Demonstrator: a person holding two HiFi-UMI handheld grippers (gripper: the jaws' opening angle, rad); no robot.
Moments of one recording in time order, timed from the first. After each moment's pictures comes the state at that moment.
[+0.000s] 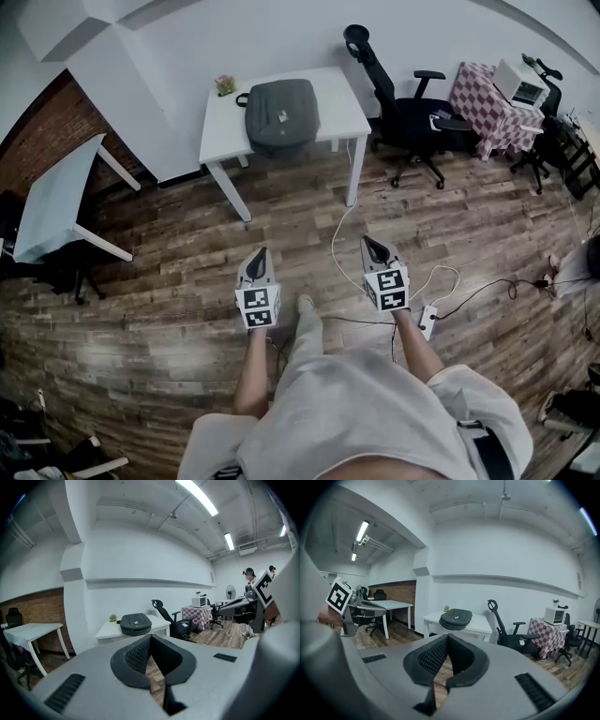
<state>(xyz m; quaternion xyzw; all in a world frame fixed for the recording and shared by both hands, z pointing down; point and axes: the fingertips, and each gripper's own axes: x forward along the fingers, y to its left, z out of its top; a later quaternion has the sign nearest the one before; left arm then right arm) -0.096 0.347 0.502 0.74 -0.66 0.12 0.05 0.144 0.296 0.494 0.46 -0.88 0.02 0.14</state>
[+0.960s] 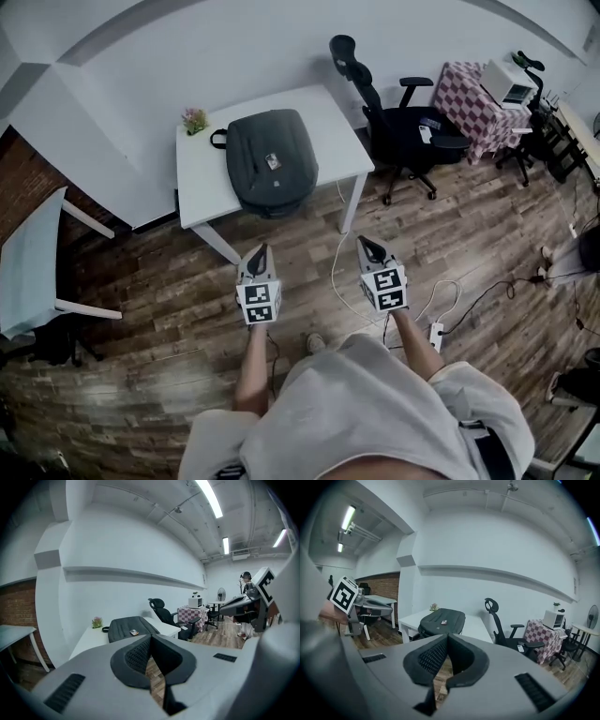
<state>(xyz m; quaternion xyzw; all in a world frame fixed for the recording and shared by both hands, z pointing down) -0.185 0.048 0.508 0.79 -0.60 0.13 0.05 0.045 0.045 0.488 0.50 -0.85 0.02 0.17</state>
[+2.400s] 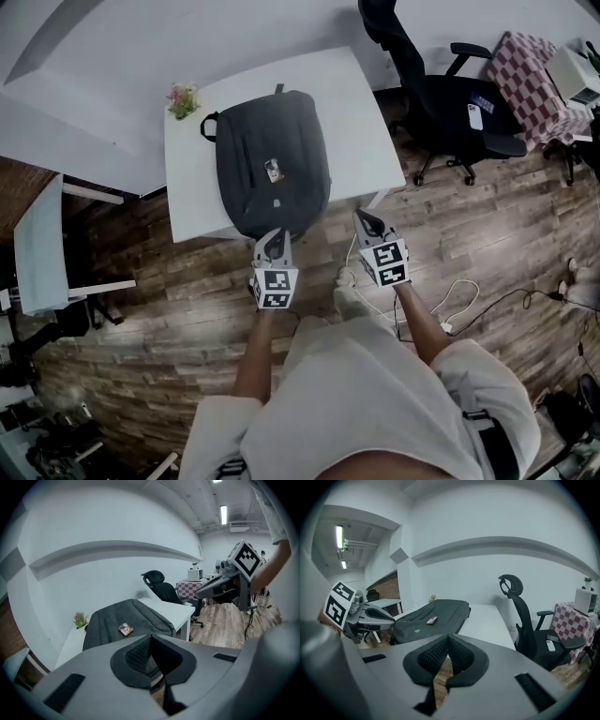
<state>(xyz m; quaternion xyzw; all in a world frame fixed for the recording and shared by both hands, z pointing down) -0.127 -0.178 0.593 0.77 -0.56 0.29 0.08 0.040 -0.231 0.566 0.41 -0.89 0.11 0.19</state>
